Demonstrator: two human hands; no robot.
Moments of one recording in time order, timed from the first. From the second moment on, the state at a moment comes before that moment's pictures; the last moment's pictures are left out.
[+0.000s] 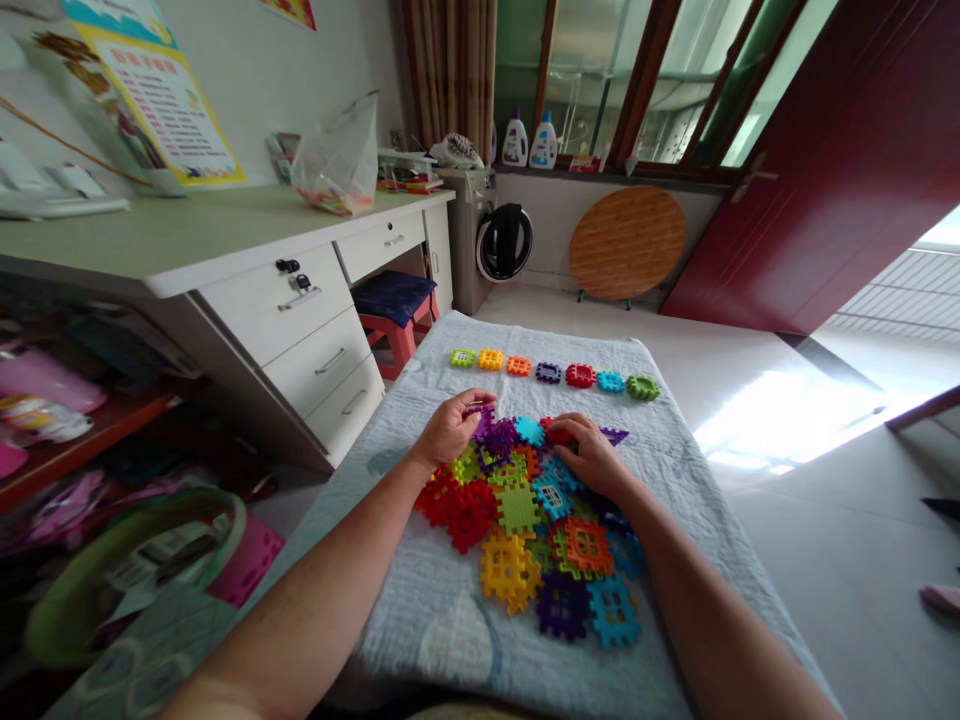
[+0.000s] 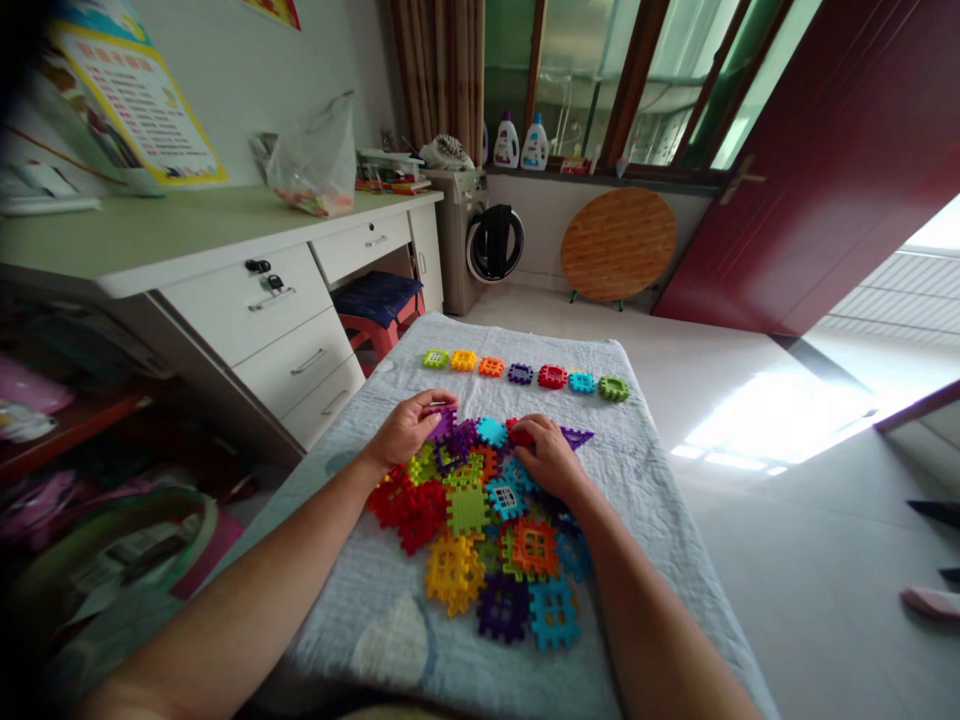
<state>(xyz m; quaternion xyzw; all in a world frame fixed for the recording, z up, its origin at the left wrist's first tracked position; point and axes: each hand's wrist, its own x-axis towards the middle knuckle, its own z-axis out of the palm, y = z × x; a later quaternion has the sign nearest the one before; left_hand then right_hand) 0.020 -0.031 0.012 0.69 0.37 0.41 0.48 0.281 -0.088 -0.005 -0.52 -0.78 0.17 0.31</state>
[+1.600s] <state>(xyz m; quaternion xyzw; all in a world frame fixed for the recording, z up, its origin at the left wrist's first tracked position) 0.036 -0.056 0.030 0.67 0.31 0.36 0.57 0.281 -0.087 -0.009 -0.53 -0.77 0.16 0.31</state>
